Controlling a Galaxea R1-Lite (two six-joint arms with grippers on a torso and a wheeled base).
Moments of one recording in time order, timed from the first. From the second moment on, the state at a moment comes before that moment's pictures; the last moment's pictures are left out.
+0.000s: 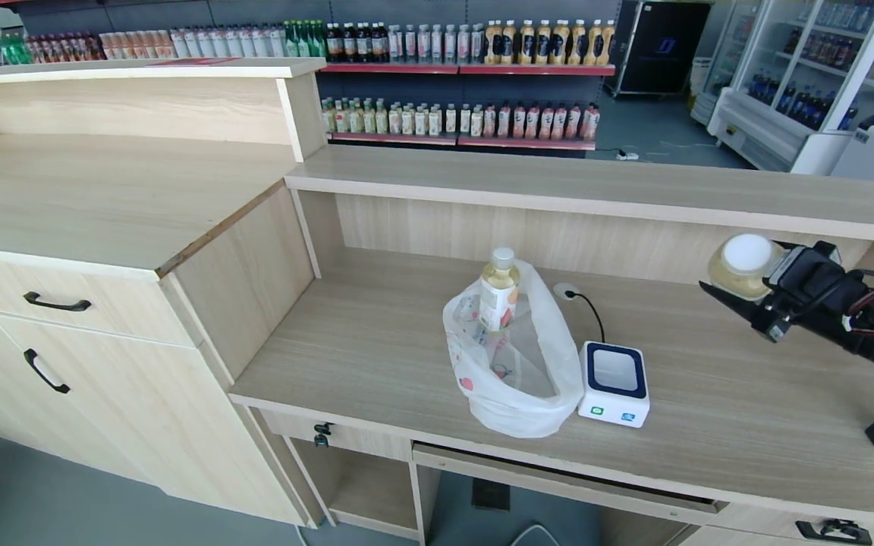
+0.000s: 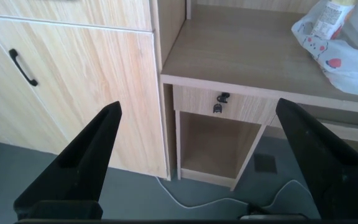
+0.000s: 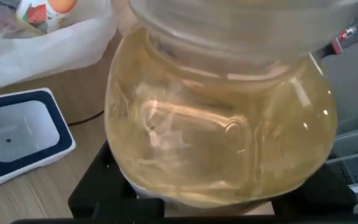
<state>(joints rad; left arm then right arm) 0.00 0.00 0.00 0.00 0.00 0.00 -0.14 1.75 -0.63 -1.16 0.59 -1.03</state>
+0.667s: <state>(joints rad) 0.00 0.00 0.00 0.00 0.00 0.00 -0.20 1.93 -0.55 -1.30 0.79 -1.27</state>
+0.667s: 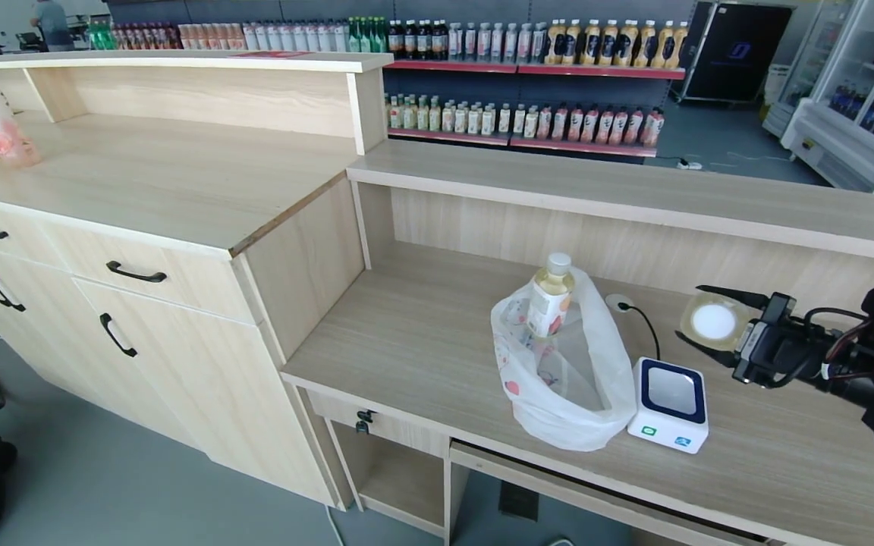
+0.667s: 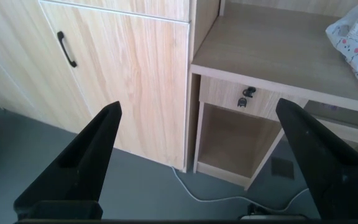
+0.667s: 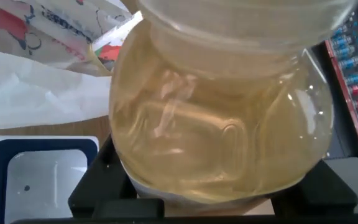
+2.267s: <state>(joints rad) 0.00 0.00 0.00 0.00 0.00 0.00 -0.19 2.09 -0.56 -1.31 0.83 -1.33</state>
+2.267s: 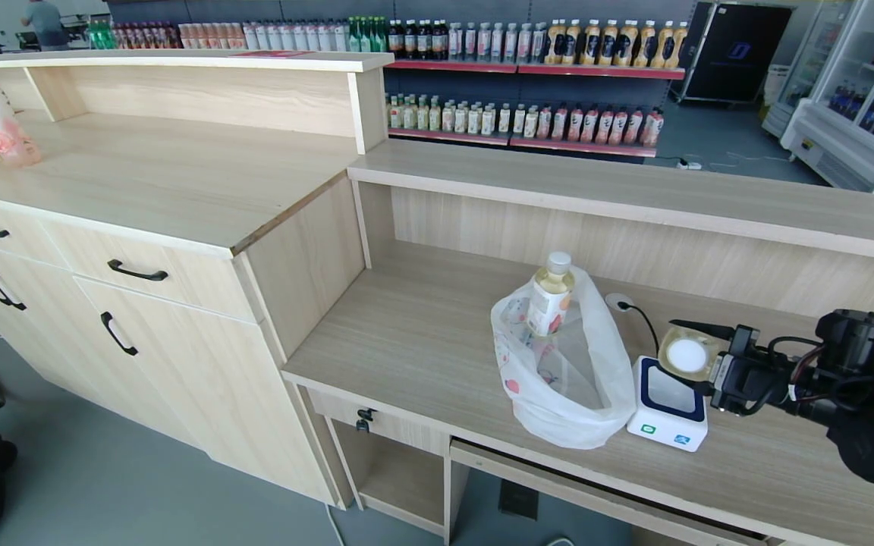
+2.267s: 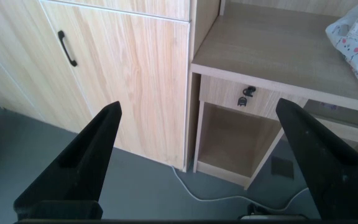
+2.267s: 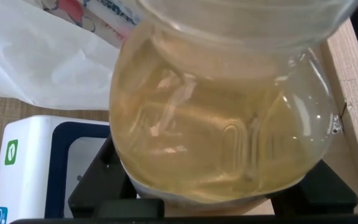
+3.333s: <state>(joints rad) 0.00 0.00 0.00 0.00 0.00 0.00 -0.13 2.19 -0.64 -1.37 0.85 -1.29</state>
